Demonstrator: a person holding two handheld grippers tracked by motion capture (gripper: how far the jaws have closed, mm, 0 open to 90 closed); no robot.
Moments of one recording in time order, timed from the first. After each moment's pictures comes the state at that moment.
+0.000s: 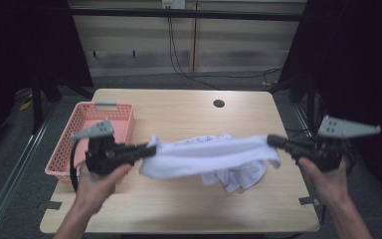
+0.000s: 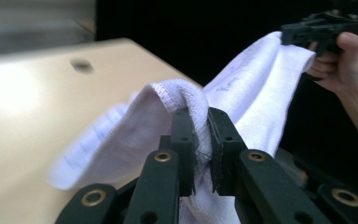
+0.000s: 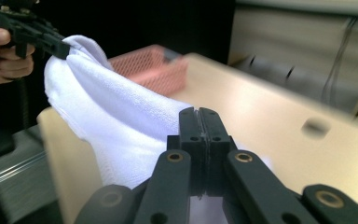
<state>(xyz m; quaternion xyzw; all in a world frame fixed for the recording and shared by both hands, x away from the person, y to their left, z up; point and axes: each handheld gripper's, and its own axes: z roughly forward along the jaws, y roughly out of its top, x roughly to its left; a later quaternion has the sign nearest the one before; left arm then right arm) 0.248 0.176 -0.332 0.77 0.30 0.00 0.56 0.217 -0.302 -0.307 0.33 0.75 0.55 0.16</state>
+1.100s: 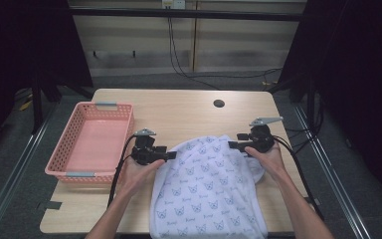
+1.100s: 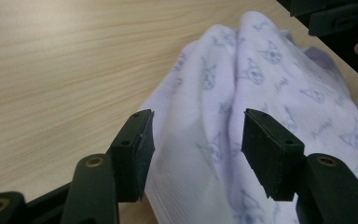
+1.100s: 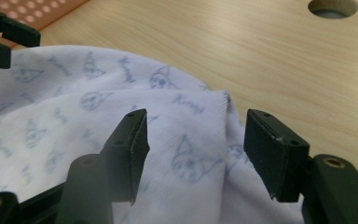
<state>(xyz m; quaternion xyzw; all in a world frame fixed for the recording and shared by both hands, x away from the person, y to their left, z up) 0.376 0.121 -0.480 0.79 0.41 -0.01 0.46 0.376 -0.266 -0.461 0.43 0.79 0.42 0.10</state>
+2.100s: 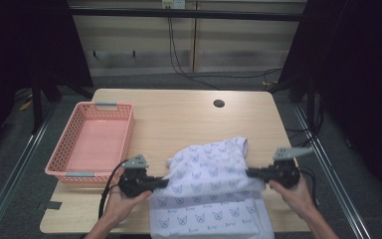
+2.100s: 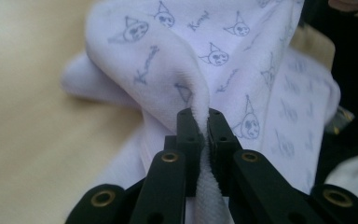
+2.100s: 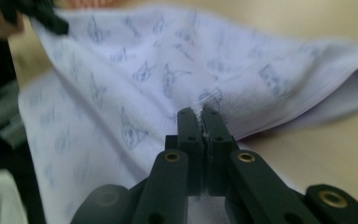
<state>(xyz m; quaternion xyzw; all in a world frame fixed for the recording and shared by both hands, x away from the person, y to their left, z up) 0.267 0.145 -0.468 0.85 0.29 -0.05 0.44 0.246 -0.290 -0.446 0.37 0.81 0.44 0.06</state>
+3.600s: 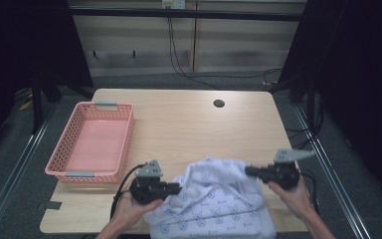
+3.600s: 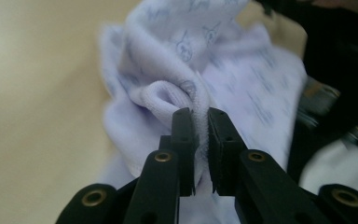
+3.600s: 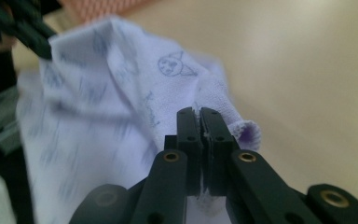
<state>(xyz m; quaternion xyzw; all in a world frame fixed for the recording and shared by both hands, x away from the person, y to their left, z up) 0.243 0.116 -0.458 0.87 0.23 -0.05 0.44 0.240 -0.291 -0.450 0.35 0.80 0.47 0.08</state>
